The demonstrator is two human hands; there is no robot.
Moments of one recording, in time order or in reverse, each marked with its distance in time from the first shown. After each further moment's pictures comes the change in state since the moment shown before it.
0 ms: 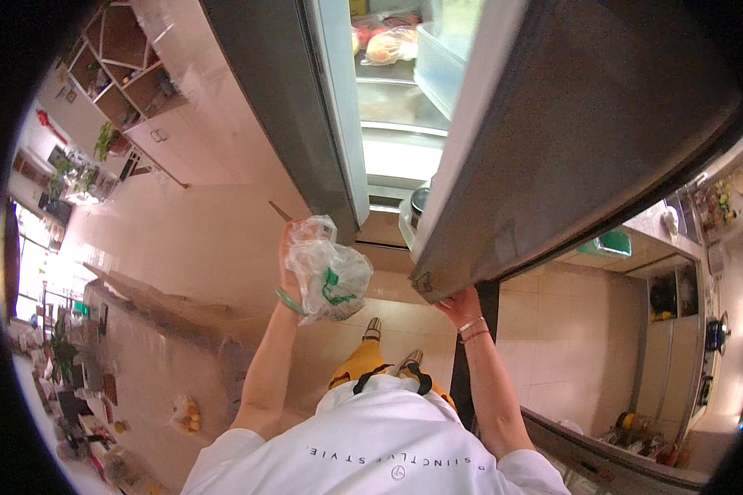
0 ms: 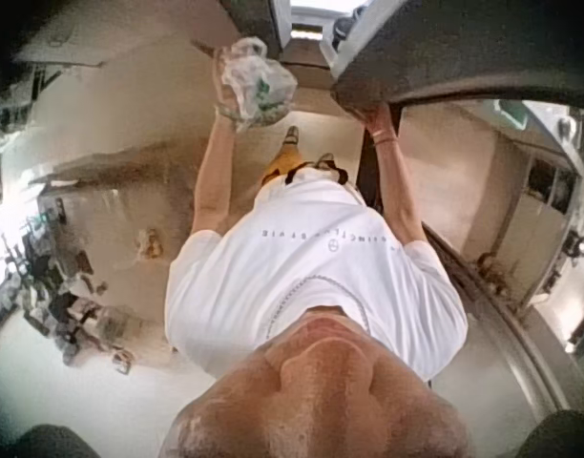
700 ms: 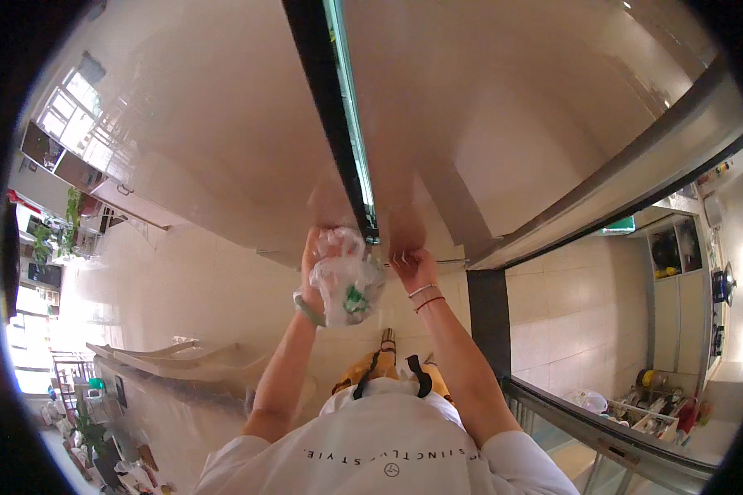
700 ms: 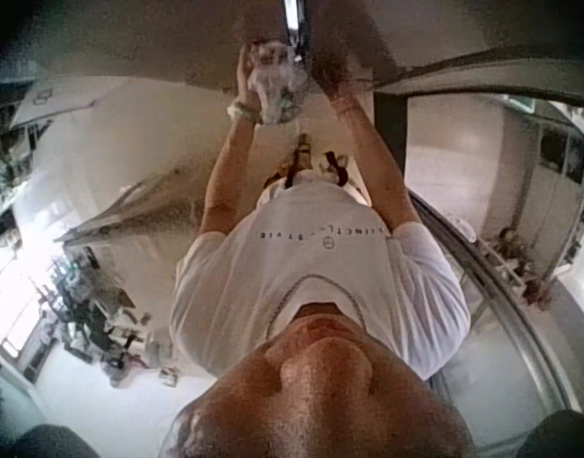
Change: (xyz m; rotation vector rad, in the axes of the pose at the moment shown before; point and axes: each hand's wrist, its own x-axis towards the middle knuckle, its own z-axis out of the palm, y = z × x) left_hand 0.115 0.004 0.020 -0.043 -0.205 -0.359; right_hand 0.191 0.035 0.097 0.487 0.012 -0.216
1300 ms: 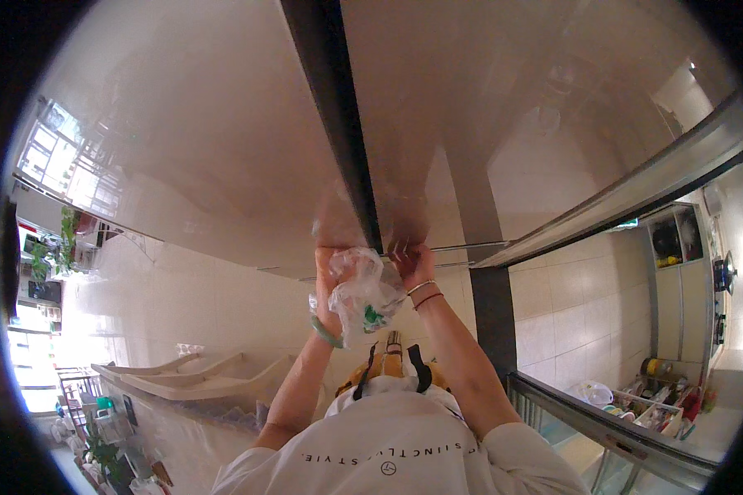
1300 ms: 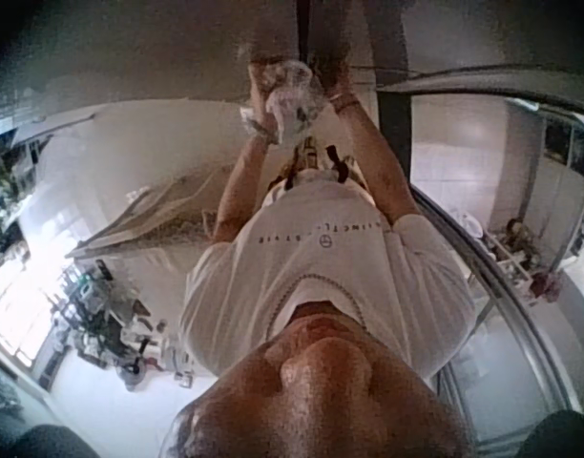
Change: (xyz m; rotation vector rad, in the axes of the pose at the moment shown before) left_hand 0.013 -0.011 0.001 0.034 0.164 -0.024; right_hand 0.032 0.010 0.037 0.041 0.110 -0.113
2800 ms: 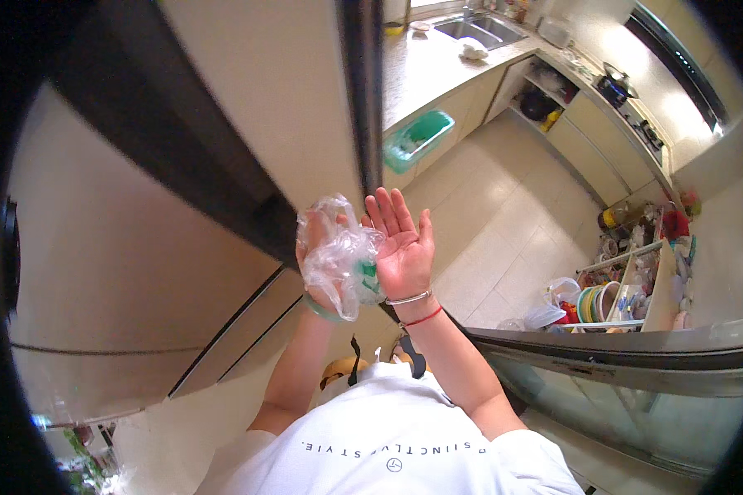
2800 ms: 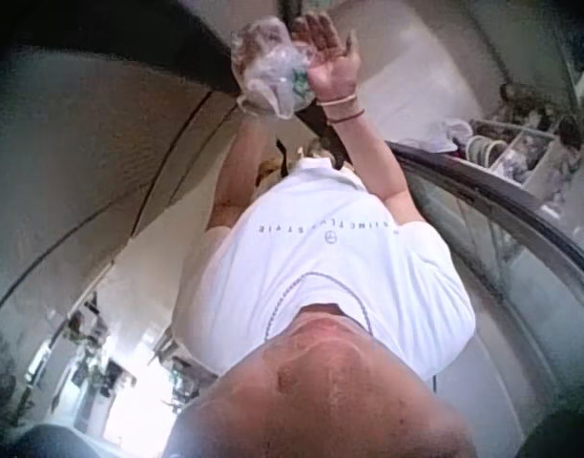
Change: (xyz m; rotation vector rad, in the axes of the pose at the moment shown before) left_hand -0.004 -0.374 0.305 -0.236 -0.482 -0.364; right_hand -0.258 -0.413 -0.007 0.265 -0.302 -0.687
